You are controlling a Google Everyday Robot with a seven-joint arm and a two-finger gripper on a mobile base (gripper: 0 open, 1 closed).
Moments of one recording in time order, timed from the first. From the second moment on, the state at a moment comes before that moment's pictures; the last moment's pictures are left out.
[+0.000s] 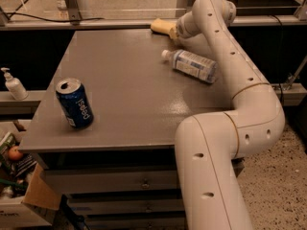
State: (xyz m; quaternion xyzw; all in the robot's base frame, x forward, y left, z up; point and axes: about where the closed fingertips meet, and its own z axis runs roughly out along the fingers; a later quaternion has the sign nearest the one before) arm 0.954 -0.120 0.830 -0.26 0.85 0.06 0.46
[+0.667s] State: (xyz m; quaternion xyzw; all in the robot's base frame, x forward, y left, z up) arm 0.951 -0.123 0.842 -0.26 0.84 0.07 0.47
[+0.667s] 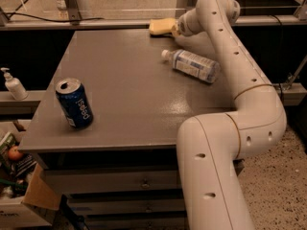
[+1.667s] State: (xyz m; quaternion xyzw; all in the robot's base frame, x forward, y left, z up) arm 0.903 -0.086 0.891 -0.32 0.81 0.16 0.47
